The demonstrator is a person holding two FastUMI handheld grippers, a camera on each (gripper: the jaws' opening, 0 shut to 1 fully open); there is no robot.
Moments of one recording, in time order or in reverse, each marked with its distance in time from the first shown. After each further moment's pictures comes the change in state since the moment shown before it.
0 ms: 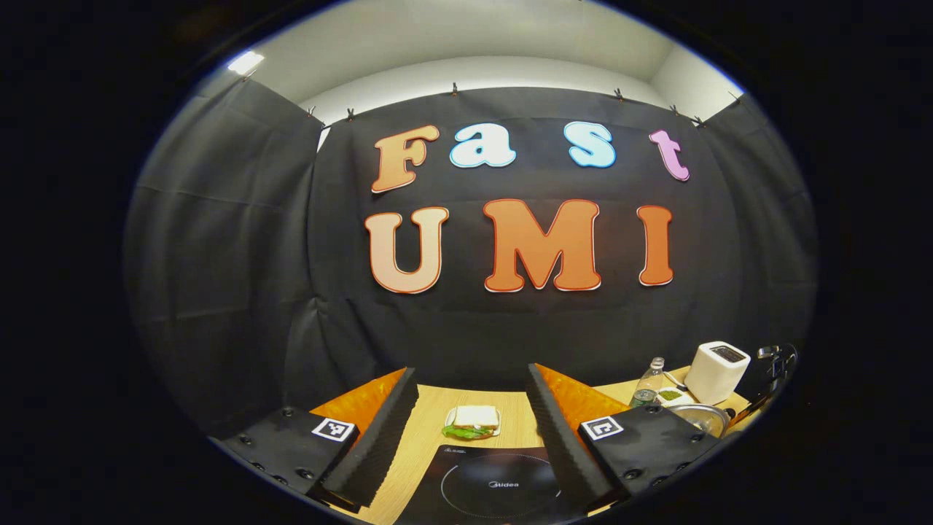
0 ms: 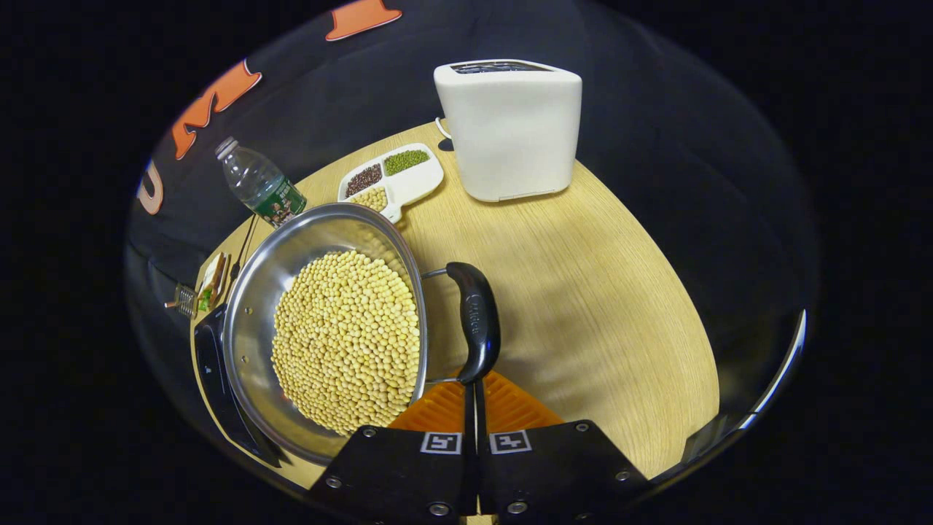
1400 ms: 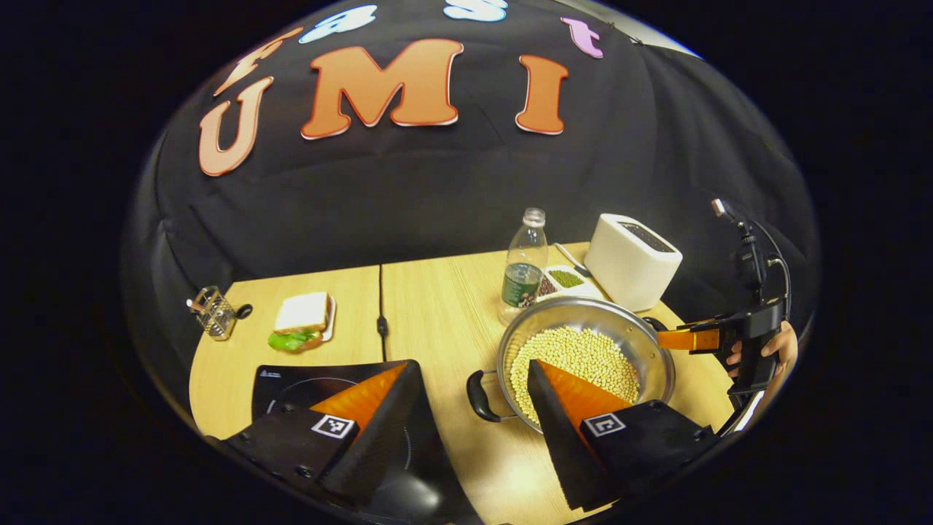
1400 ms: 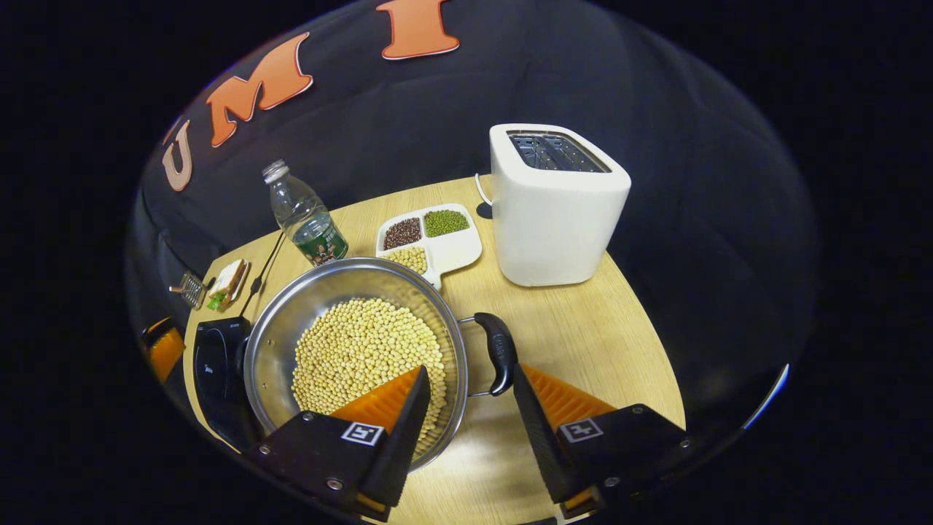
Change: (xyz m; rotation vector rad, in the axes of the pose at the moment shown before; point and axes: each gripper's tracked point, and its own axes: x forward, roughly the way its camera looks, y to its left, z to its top) left arm 0.036 -0.249 -0.209 0.067 0.630 -0.468; right arm -0.032 0.022 0.063 -0.147 -0.202 0.022
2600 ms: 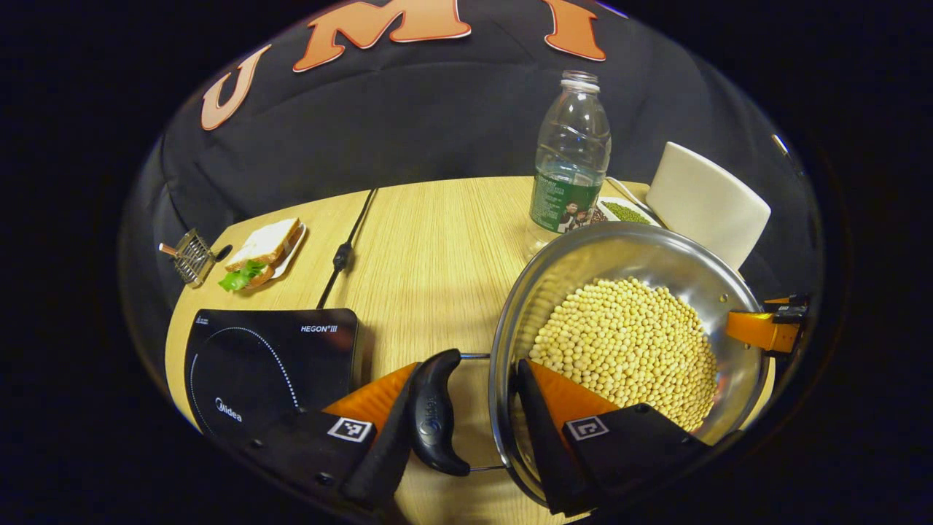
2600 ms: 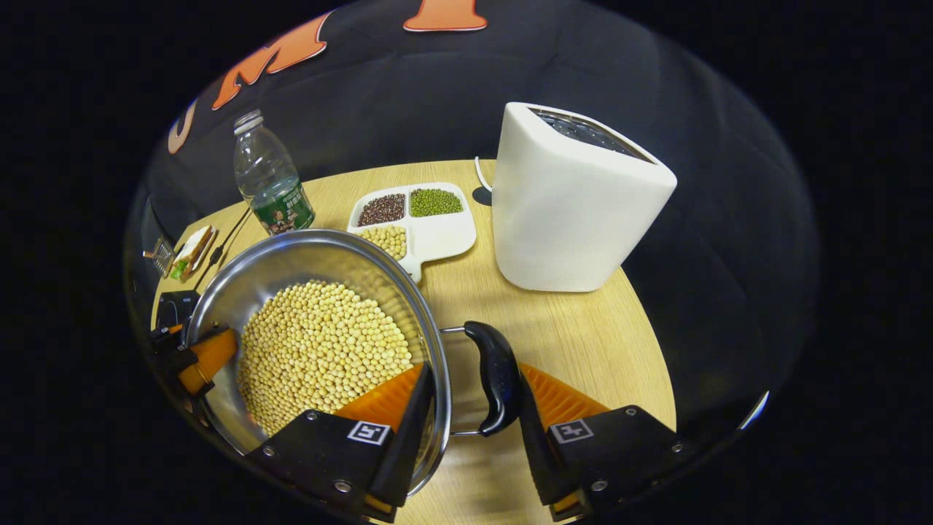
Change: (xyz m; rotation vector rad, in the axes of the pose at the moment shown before) left arm 0.118 -0.005 -0.079 -0.041 0.127 0.185; right arm 0.049 -0.010 -0.008 -0.104 0.022 -0.103
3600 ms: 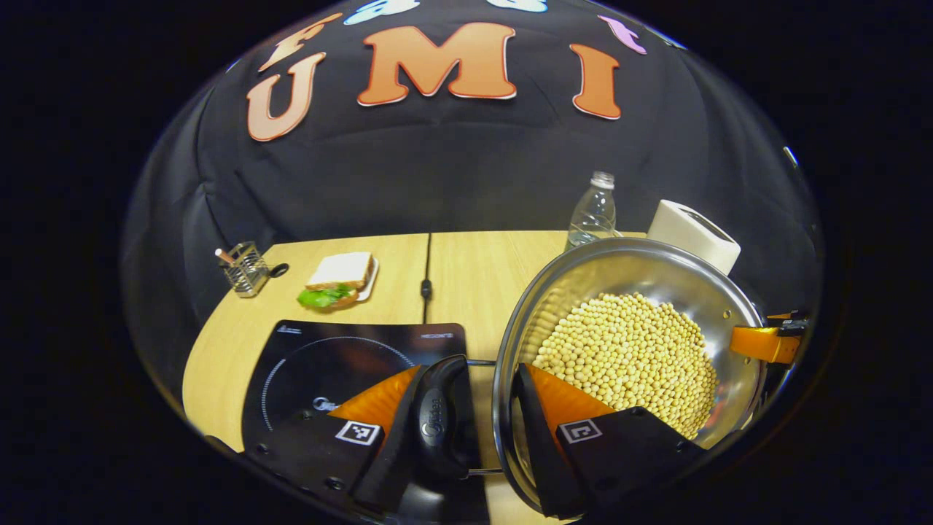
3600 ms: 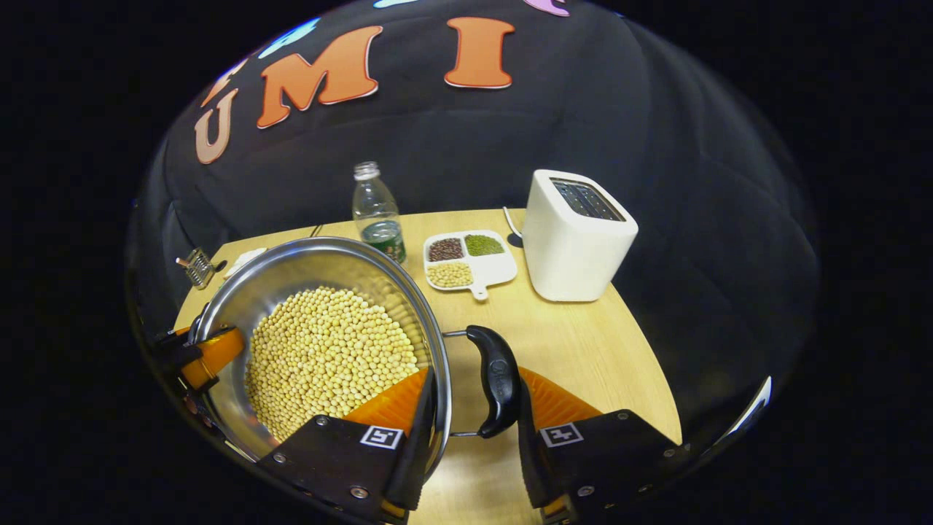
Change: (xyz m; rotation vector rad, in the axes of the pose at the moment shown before) left arm -0.120 0.087 0.025 -0.069 -0.151 0.036; right arm -0.004 0.006 -0.002 -0.013 -0.162 0.028
